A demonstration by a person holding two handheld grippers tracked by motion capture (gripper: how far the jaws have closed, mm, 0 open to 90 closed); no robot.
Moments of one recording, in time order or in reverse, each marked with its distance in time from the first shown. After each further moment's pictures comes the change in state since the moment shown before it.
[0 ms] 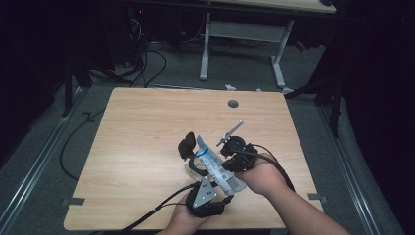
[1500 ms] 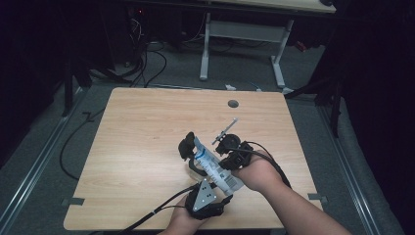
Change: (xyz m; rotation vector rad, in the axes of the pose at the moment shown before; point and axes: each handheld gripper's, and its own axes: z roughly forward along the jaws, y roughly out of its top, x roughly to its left) left arm -0.003 -0.001 -0.004 -0.017 0.006 0.034; right arm 0.001 0.011 0.002 0.031 0.004 -0.013
